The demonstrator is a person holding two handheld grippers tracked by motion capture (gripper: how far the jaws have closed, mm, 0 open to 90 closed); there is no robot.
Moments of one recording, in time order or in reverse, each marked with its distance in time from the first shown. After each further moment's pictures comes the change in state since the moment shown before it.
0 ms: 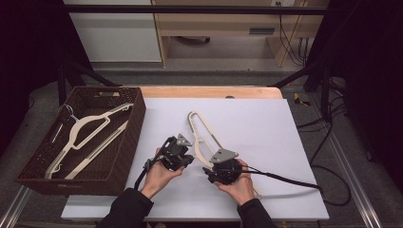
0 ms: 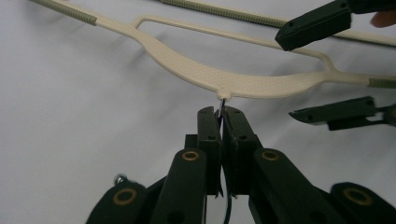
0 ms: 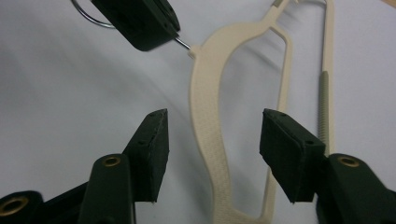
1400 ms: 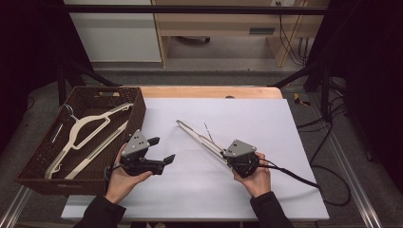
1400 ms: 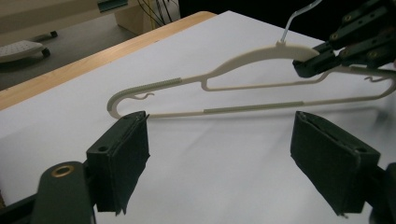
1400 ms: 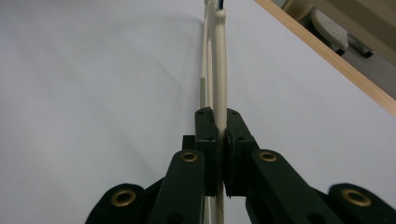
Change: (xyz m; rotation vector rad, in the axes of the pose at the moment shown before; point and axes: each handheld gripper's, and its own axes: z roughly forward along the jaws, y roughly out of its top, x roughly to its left) left arm 0.027 -0.045 -0.097 -0.420 0.029 0.051; right arm -0.029 0.015 -0.054 -0.045 -0.086 -0.096
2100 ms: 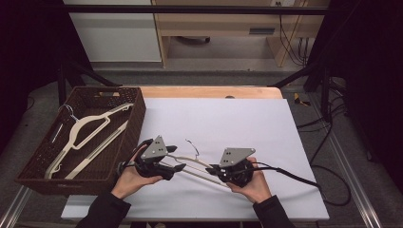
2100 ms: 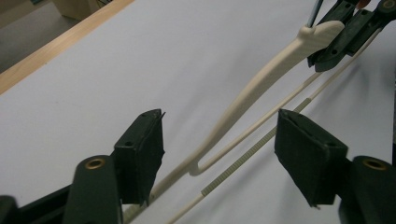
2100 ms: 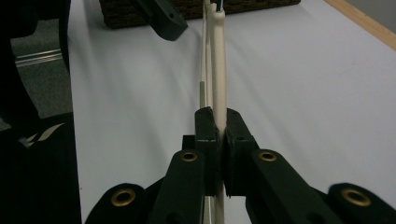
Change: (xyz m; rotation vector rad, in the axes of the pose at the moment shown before) left arm -0.017 0.005 0.034 0.130 -0.161 0.188; right arm 0.020 0.013 -0.014 -0.095 0.386 -0.056
